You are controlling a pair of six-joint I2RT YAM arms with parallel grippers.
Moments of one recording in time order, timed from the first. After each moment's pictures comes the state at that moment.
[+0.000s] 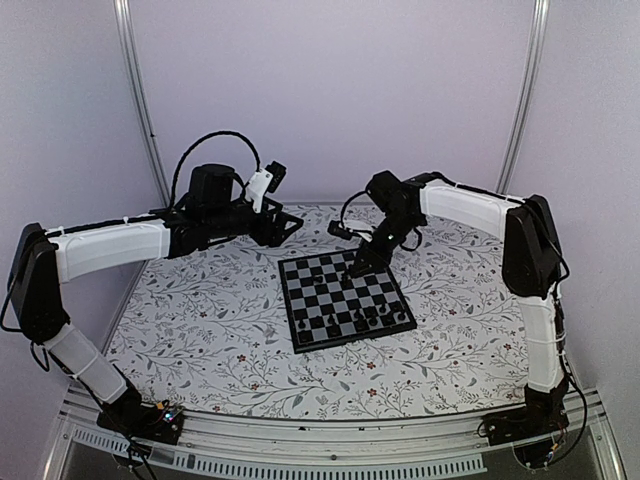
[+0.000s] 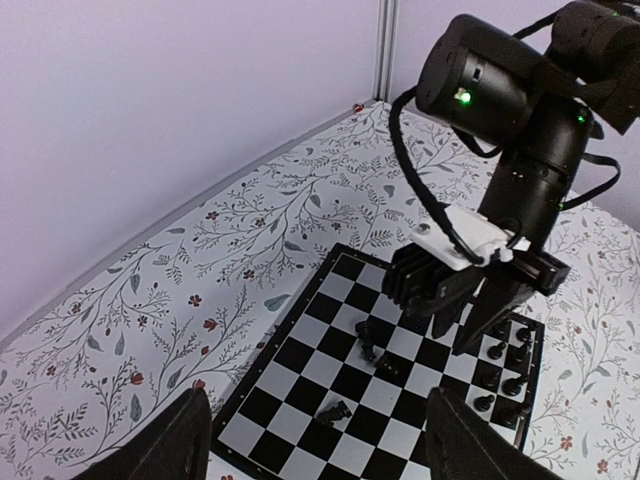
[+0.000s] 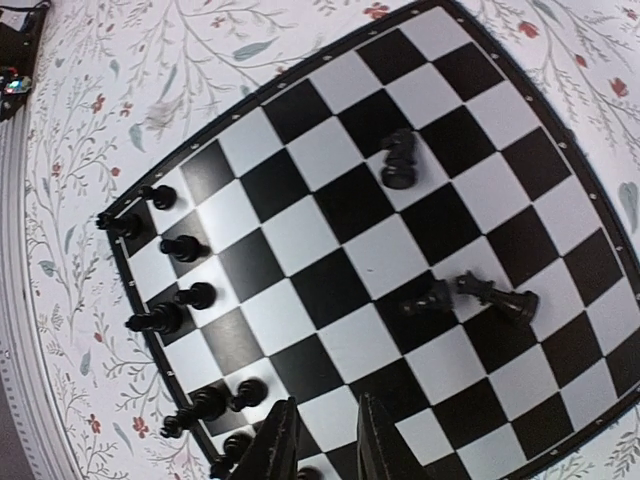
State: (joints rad) left arm -0.60 1.56 1.13 0.06 0.22 0.08; right arm 0.63 2.19 1.91 -0.98 -0.49 -0.56
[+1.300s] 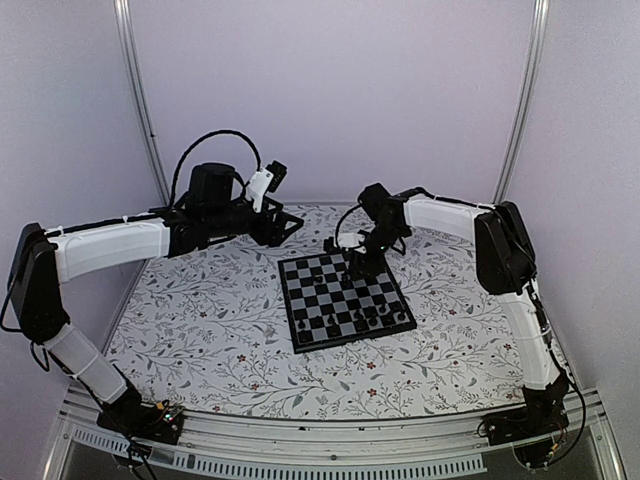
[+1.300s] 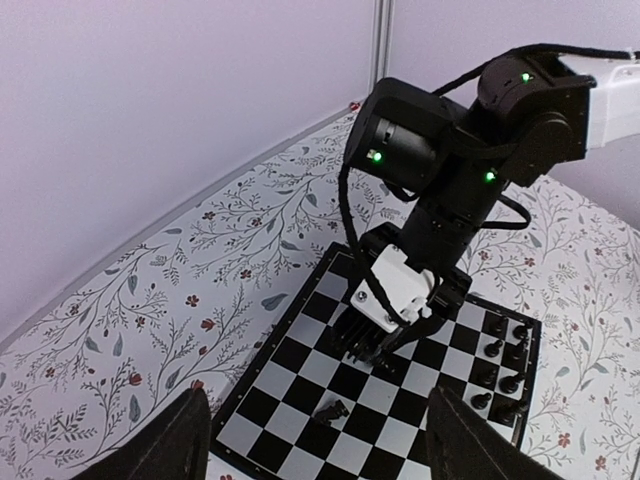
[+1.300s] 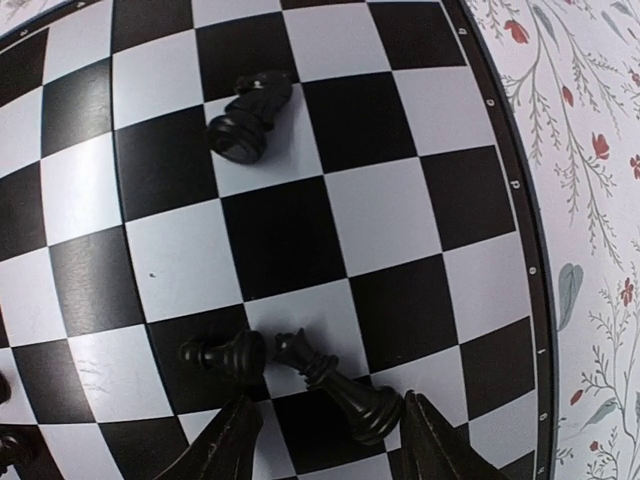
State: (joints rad) left arm -0.60 1.56 1.14 0.05 0.23 0.09; right arm 0.60 2.41 2.04 -0.82 -0.32 -0.96
